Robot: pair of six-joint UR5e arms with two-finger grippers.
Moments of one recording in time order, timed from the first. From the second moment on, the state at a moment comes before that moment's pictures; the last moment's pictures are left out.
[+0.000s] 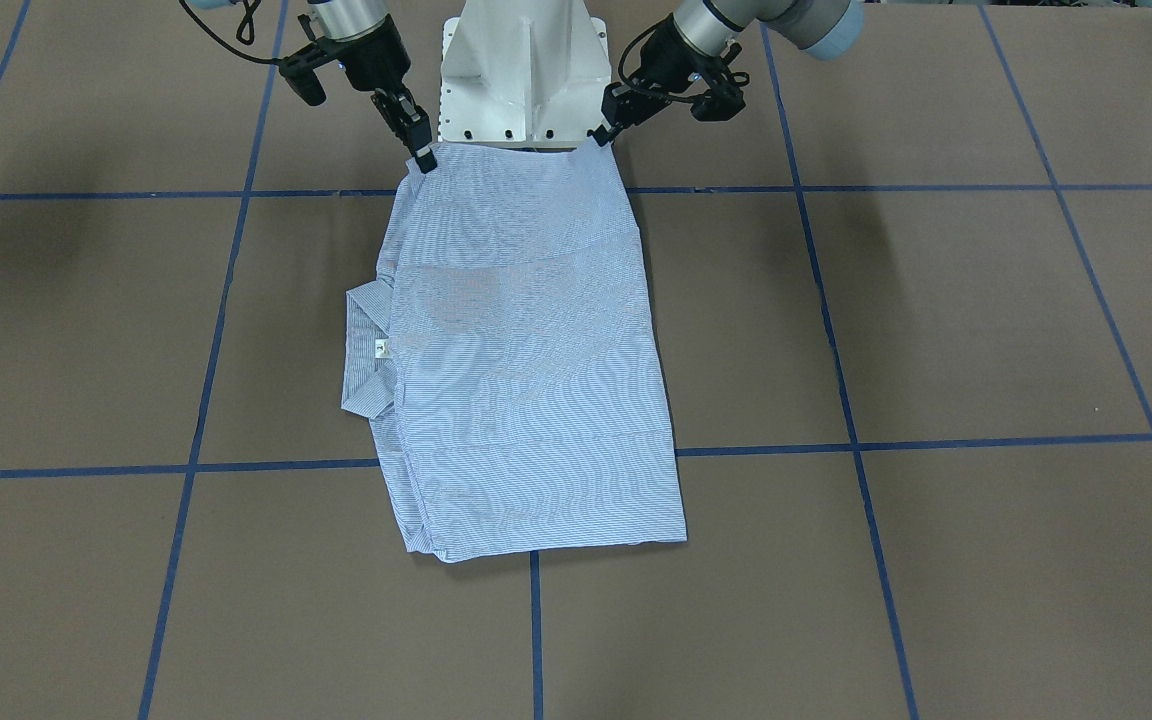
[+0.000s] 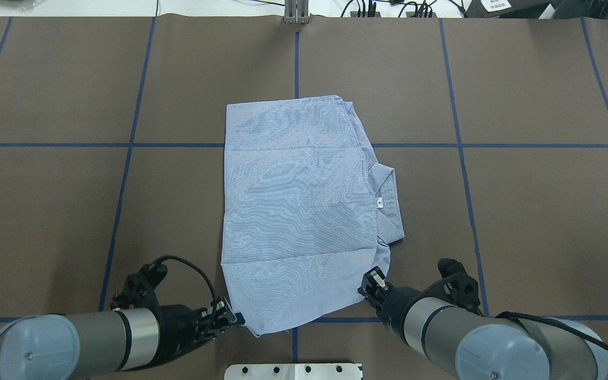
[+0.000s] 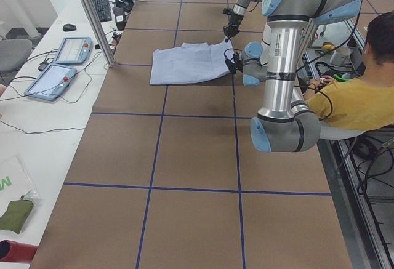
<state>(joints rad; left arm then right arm) -0.14 -1.72 -2.04 -2.40 -1.54 -2.10 0.10 -1.40 2.18 -1.26 1.29 2.49</state>
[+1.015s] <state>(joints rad) -0.70 -2.03 -1.74 -2.38 -1.87 -1.94 0.59 -1.01 1.92 -1.59 1.58 2.24</state>
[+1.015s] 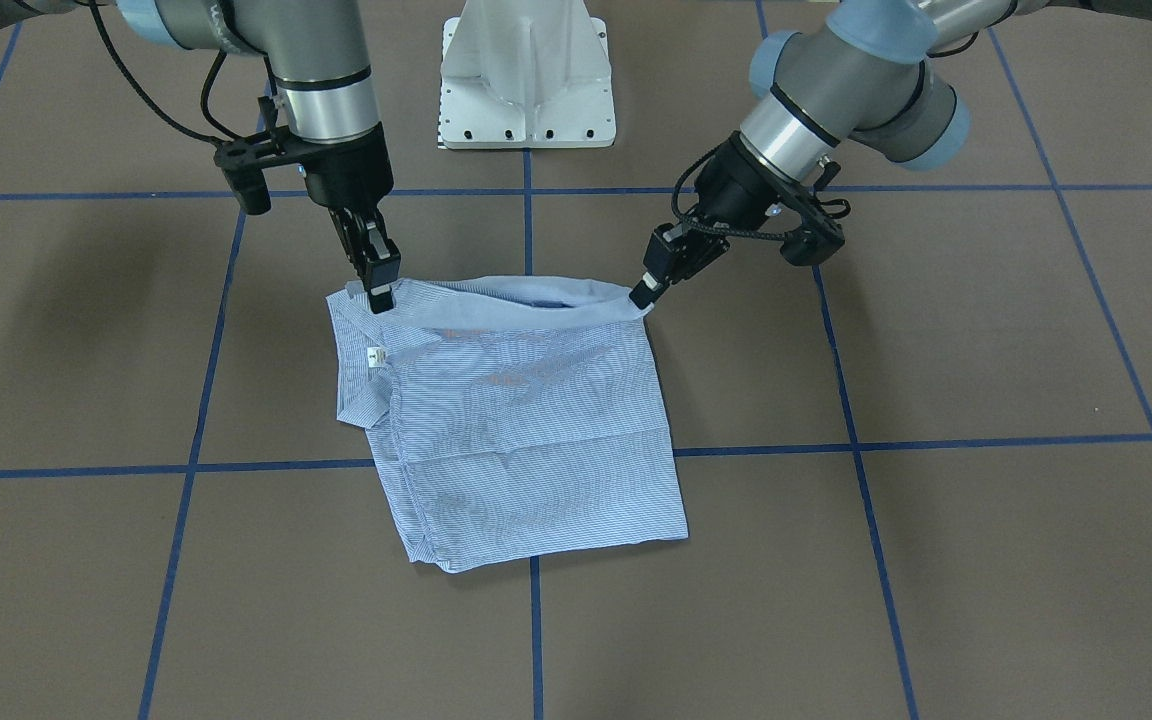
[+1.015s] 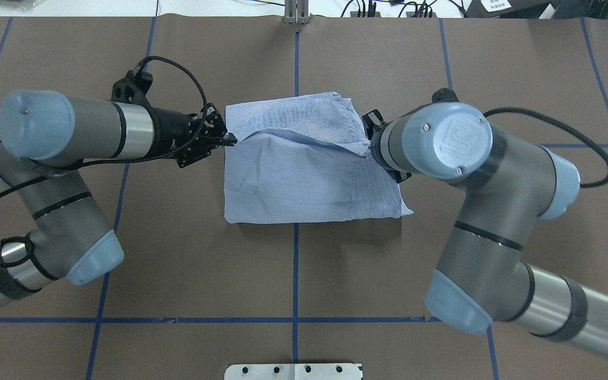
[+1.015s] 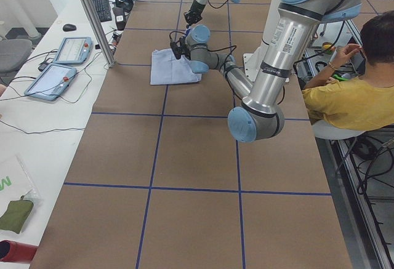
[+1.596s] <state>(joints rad) -0.75 -2.17 -1.48 -2.39 -1.88 -1.87 0.72 -0.78 1.43 -1.36 1.71 2.14</state>
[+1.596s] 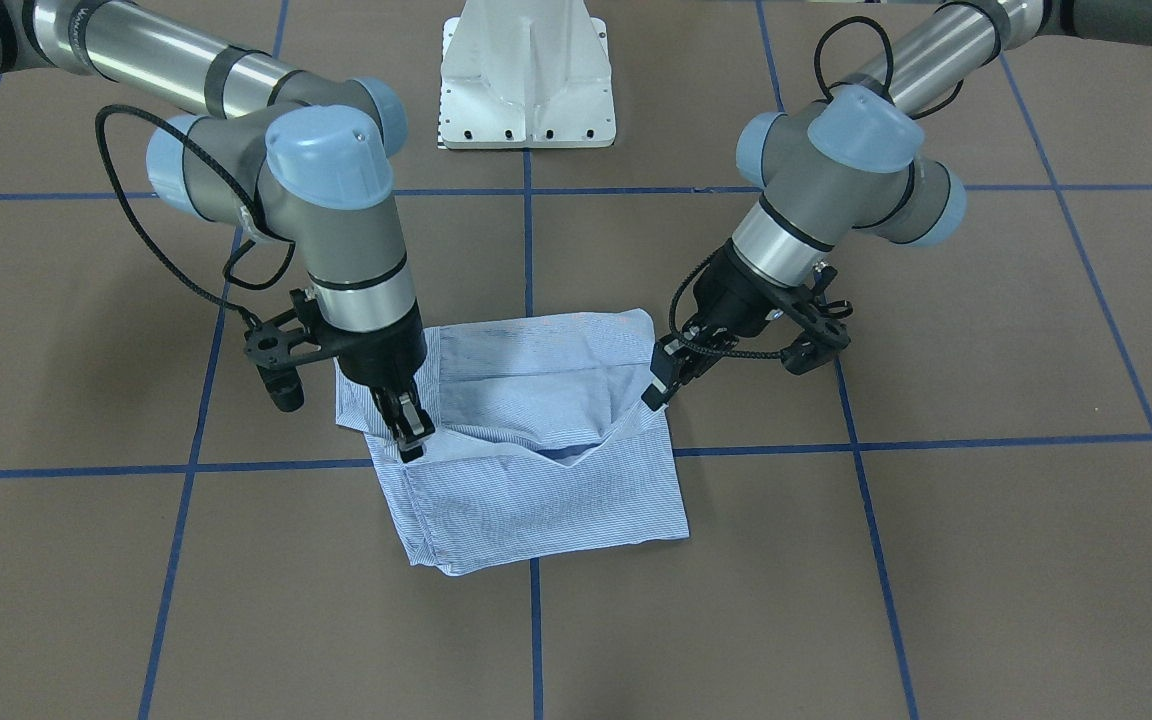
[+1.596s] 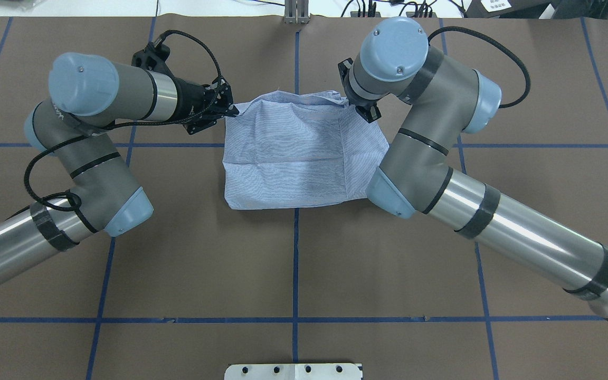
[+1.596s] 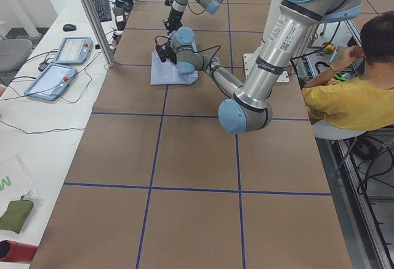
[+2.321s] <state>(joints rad) -0.78 -2.26 -1.21 -2.51 -1.83 -1.79 0.75 -0.65 1.08 -1.15 1.73 2.07</state>
